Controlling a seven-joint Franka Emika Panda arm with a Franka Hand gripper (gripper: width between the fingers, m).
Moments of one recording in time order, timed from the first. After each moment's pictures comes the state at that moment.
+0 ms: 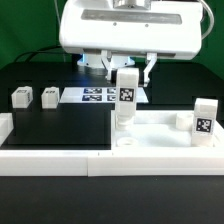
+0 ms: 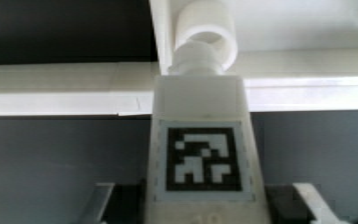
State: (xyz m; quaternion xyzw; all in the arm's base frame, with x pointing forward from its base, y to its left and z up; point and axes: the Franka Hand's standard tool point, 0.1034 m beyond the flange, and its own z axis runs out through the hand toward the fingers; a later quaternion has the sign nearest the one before) arm 0.608 0.001 0.113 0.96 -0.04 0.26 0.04
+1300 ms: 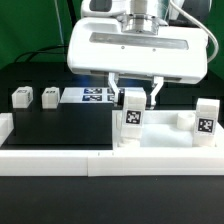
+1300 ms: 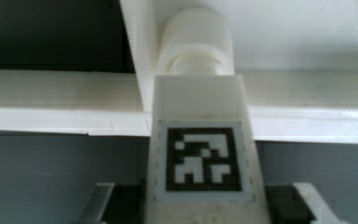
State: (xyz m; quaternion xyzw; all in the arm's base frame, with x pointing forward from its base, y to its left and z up) arm 0.616 0.011 0.084 0.96 -0.01 0.28 0.05
